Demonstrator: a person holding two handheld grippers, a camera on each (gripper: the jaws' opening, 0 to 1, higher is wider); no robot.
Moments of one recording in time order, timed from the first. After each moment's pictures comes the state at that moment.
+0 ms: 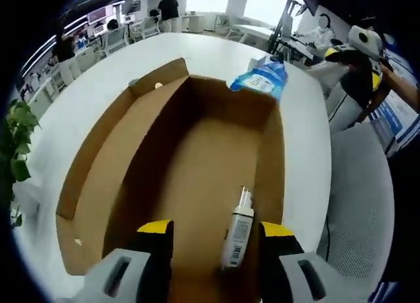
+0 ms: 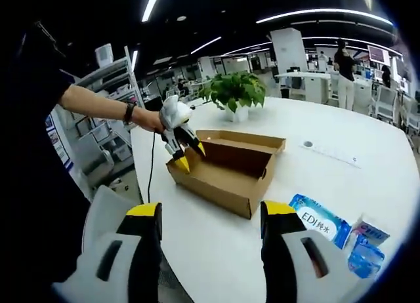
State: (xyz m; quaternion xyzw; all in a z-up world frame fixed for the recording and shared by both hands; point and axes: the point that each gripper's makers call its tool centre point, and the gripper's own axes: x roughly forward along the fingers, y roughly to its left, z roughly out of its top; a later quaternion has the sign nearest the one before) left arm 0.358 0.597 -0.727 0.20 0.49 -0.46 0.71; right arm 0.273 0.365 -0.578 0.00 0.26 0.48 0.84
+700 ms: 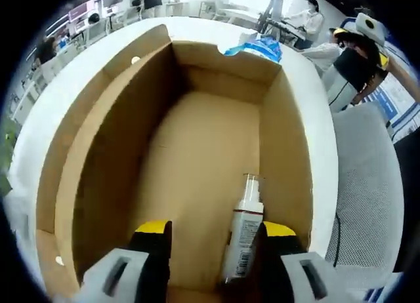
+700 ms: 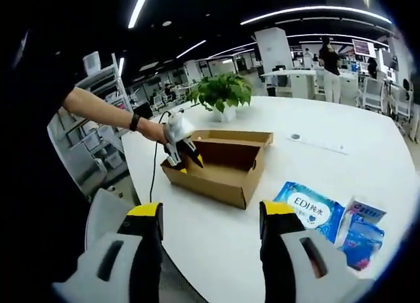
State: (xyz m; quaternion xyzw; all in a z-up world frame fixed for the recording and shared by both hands) left arm 0.353 0.595 -0.761 0.24 0.50 -0.48 0.68; right arm 0.258 0.346 -0.586 0.02 0.27 0.44 0.85
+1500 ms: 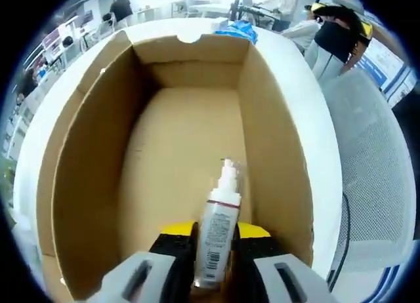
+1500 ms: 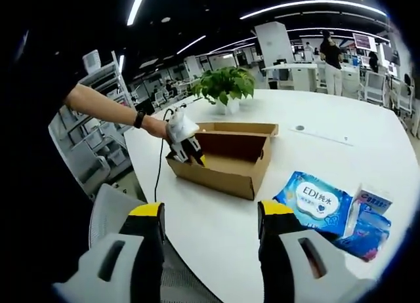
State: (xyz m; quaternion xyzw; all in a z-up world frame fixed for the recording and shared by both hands) left arm 0.327 0.587 -0.777 0.30 0.47 -0.53 0.64; right arm 0.241 0.354 -0.597 0.02 0.29 0.45 0.84
